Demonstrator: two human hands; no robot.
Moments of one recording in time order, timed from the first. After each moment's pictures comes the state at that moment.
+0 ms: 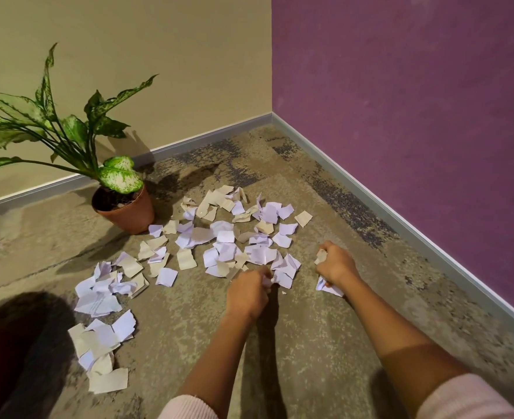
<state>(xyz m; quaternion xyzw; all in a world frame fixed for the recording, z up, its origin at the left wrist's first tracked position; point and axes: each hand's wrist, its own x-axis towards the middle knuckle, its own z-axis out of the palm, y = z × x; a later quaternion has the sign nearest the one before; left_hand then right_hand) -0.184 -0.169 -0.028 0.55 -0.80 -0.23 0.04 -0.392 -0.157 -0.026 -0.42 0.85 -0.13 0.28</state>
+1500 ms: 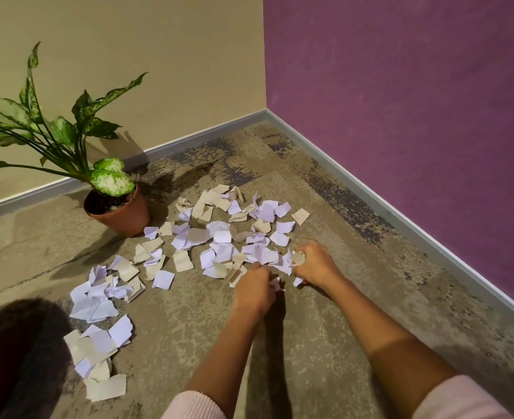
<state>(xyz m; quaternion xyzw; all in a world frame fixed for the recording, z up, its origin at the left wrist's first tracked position) -0.204 -0.171 -0.027 0.55 -0.81 -0.22 0.03 -0.364 -0.160 -0.021 -0.52 0.79 -0.15 0.29</state>
